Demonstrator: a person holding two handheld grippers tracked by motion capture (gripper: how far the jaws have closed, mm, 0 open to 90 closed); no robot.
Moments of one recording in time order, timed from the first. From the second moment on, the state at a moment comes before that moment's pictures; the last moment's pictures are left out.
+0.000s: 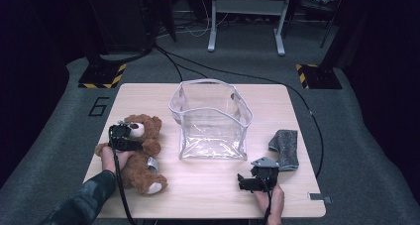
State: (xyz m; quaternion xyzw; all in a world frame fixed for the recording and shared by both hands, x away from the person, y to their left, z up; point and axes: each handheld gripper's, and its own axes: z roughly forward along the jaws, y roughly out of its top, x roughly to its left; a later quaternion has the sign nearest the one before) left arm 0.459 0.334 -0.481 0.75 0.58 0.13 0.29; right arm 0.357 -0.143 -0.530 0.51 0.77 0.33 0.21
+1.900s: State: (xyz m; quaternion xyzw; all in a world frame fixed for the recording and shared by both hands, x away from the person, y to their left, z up) left arm 0.447 0.349 -0.379 0.72 0.51 0.21 0.41; right arm 0.357 -0.144 -0.530 0.51 0.77 0.33 0.21
